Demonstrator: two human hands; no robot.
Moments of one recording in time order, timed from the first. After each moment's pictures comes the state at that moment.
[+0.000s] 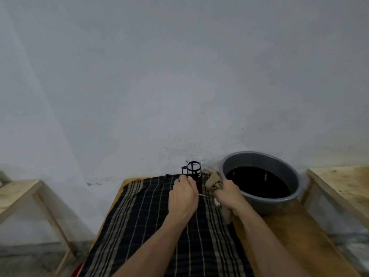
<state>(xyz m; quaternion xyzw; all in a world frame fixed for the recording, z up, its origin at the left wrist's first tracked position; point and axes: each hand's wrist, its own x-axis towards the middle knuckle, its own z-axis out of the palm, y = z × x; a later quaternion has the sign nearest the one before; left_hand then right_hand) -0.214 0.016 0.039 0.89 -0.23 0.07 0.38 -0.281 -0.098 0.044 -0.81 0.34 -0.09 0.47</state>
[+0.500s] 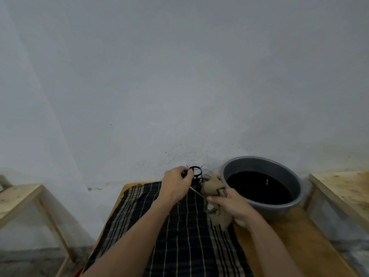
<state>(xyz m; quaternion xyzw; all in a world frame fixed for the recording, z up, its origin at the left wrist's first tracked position) -0.170 0.026 0.076 0.86 -0.31 0.02 0.41 -0.289 -0.108 0.033 -0.72 0.22 -0.07 0.65</state>
